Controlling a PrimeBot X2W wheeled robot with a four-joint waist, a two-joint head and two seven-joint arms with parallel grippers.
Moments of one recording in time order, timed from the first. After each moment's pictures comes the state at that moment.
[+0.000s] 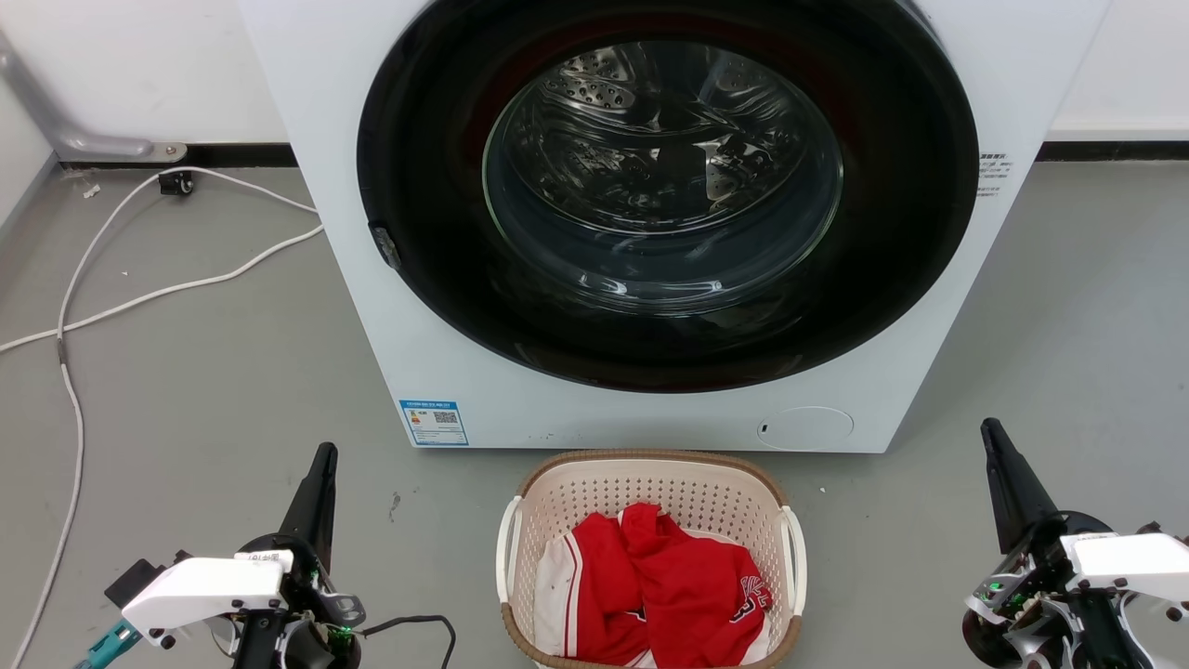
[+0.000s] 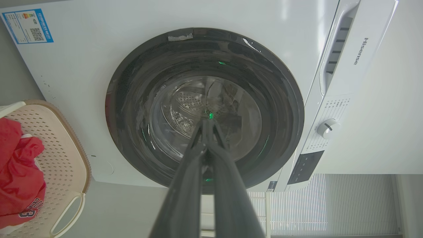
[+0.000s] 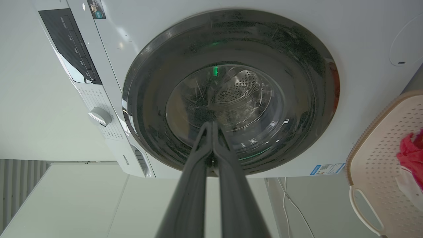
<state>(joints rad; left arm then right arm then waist) -0.10 0.06 0.10 0.25 -1.62 -0.13 0.10 -0.10 -0.06 -0.10 0.25 1.62 0.13 0.10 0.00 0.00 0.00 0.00</state>
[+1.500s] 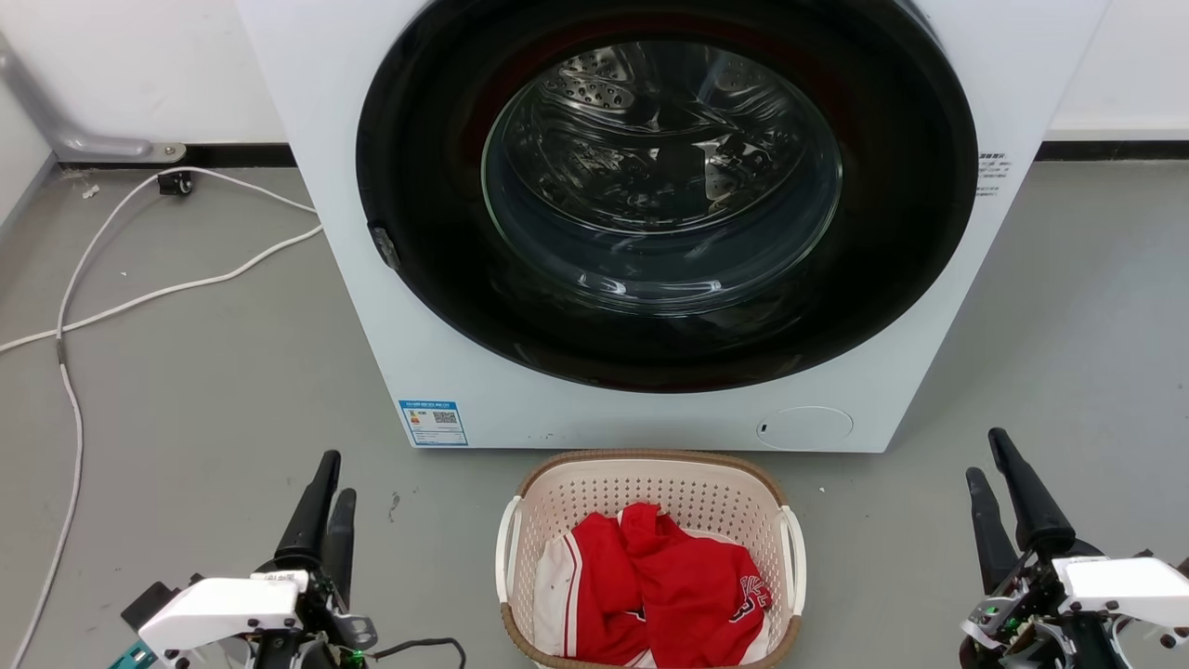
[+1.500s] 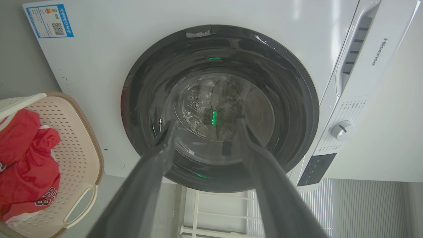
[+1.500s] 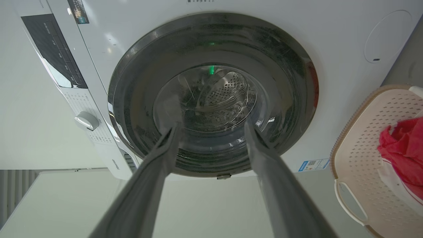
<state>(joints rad) -0.08 0.05 0.09 0.27 -1.61 -0.13 0.09 -0.07 -0.05 -0.10 0.27 1.62 0.13 0.09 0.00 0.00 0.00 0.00</state>
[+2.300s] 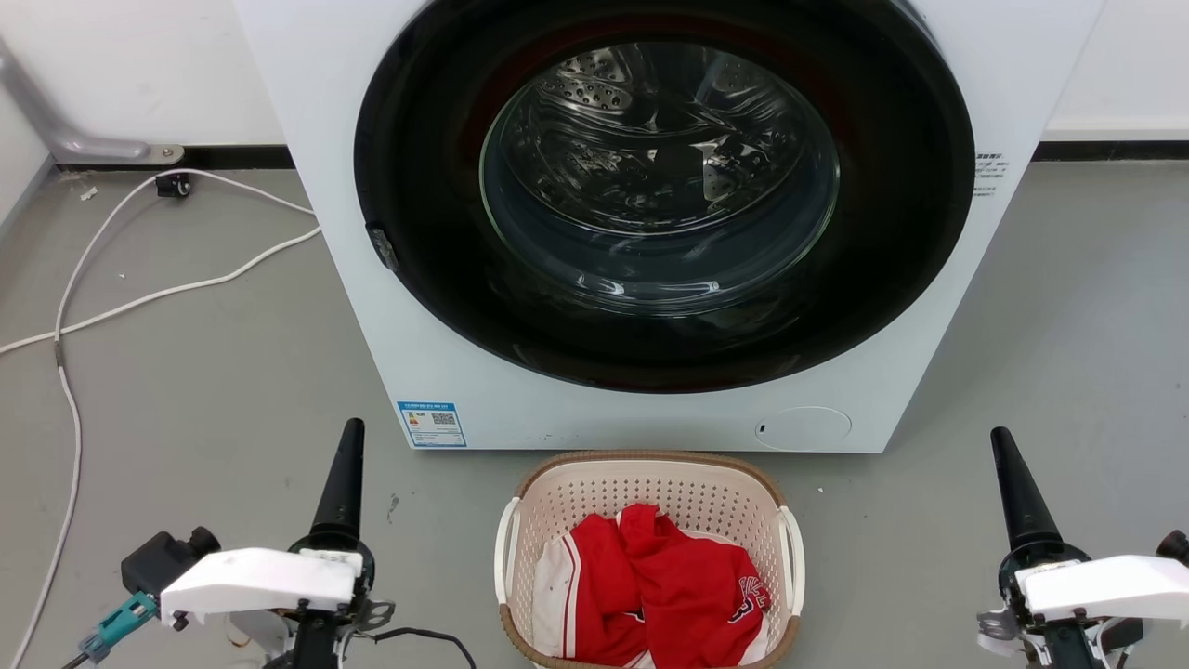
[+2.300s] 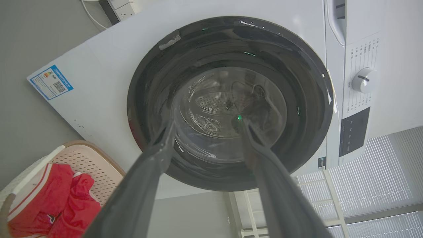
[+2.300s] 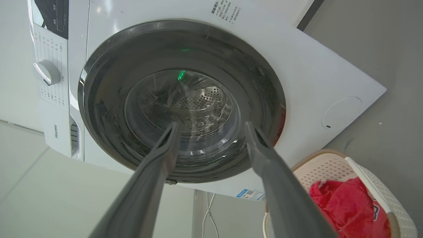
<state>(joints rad) -0.08 0.05 0.02 0.17 -1.27 -0.11 -0.01 -0.04 -0.06 -0.09 0.19 1.18 0.13 -0.01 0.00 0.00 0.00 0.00</state>
